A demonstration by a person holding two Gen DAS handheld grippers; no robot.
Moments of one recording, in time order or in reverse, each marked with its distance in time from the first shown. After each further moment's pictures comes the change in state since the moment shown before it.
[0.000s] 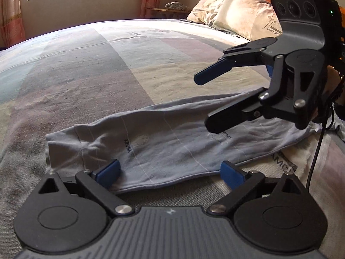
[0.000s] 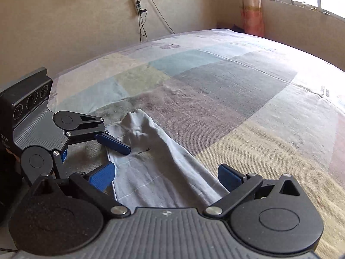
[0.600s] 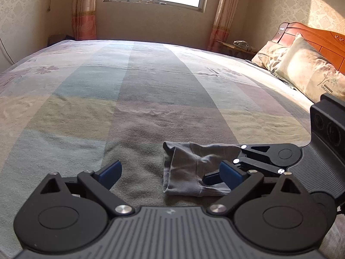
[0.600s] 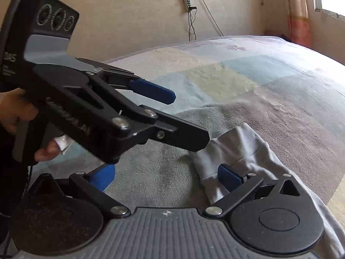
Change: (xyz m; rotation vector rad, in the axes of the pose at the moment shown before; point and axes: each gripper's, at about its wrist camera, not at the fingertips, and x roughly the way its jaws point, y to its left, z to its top) left arm -0.086 0.074 -0.010 -0.265 -0.179 0.240; right arm 0.076 0.111 0.021 -0.122 -0.009 0.148
